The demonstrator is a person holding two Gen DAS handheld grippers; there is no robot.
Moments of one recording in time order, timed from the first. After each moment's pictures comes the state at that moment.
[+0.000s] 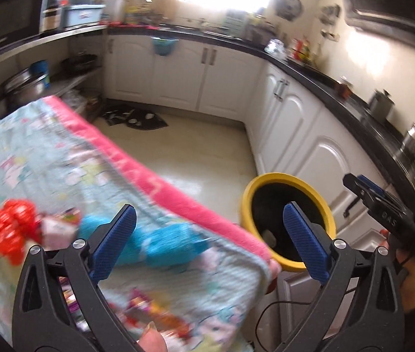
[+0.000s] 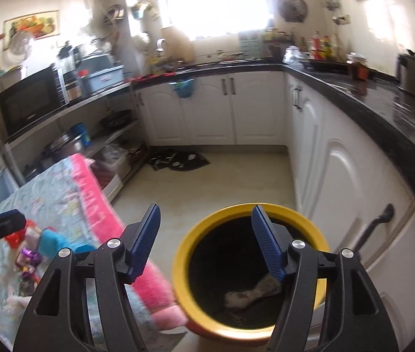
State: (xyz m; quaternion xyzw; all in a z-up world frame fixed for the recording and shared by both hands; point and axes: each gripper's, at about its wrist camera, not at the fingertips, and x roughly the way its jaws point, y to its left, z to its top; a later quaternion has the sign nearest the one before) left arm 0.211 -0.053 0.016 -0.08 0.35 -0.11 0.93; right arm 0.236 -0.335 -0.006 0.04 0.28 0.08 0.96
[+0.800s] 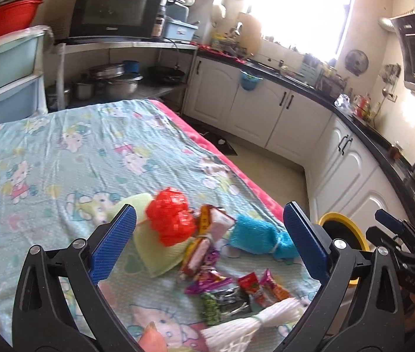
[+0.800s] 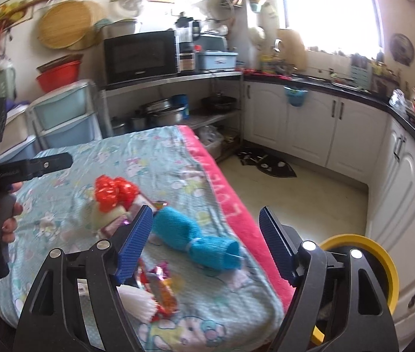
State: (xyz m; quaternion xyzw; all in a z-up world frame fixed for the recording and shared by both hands) left arm 0.125 0.115 0.043 -0.14 0.29 0.05 0.94; right arm 0.185 -0.160 0.031 -0.07 0.26 0.30 0.91
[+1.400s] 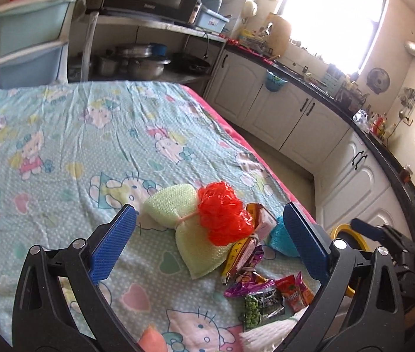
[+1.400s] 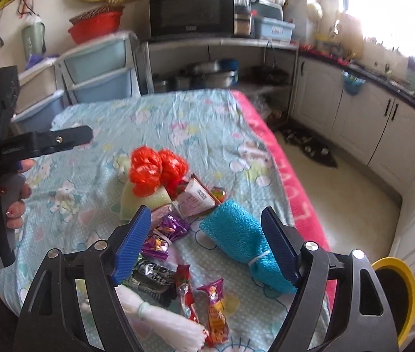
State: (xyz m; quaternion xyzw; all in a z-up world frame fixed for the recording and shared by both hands) left arm 0.130 0.179 0.009 -0.21 0.31 0.07 0.92; right arm 0.220 -0.054 -0.001 -0.14 0.34 0.38 0.85
